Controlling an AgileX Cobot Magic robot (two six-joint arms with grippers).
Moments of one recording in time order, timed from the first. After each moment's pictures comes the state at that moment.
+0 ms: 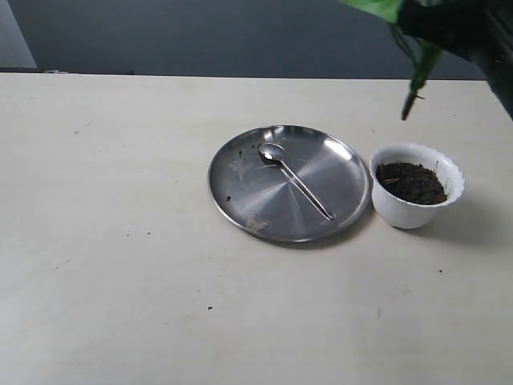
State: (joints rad) left arm 0.16 0.00 0.00 0.68 -0.15 -0.67; right arm 0.55 1.28 -0.56 0.37 -0.85 -0.17
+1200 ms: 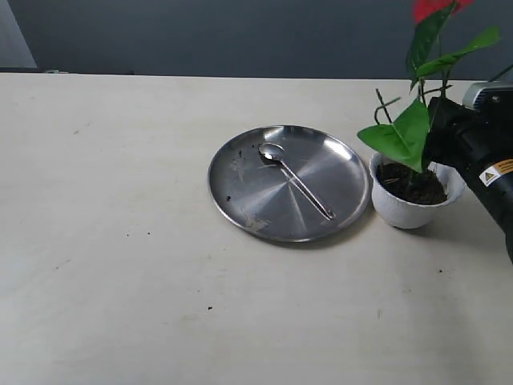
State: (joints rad) left arm 0.16 0.00 0.00 0.68 -0.15 -0.67; right arm 0.28 1.79 -0.41 0.01 -1.17 0.05
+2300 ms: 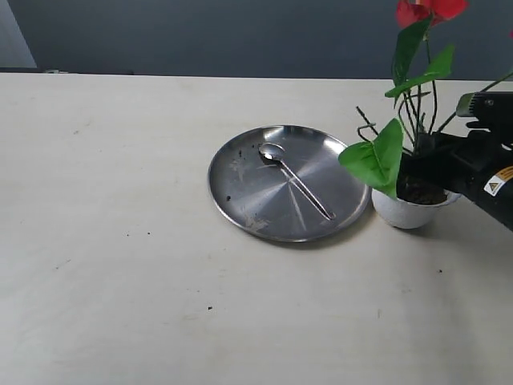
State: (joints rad) left arm 0.16 0.00 0.00 0.68 -0.15 -0.67; right arm 0.28 1.63 -0.40 -0.05 -0.78 0.15
